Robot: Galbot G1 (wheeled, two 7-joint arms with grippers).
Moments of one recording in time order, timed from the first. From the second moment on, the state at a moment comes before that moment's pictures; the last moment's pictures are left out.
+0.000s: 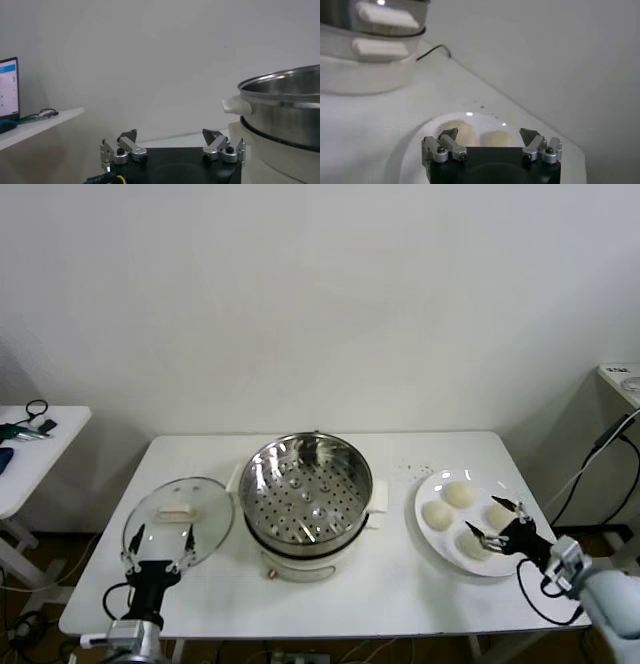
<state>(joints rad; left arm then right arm) 1.62 -1.44 -0.69 -1.96 -0.01 -0.07 -0.05 -1.17 0.67 0.52 1.55 0.13 -0.09 -0.66</state>
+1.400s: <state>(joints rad) 1.62 -1.36 -0.72 -1.96 -0.09 -0.03 -0.05 0.03 0.87 -0.67 0.76 -0.22 0.00 -1.16</state>
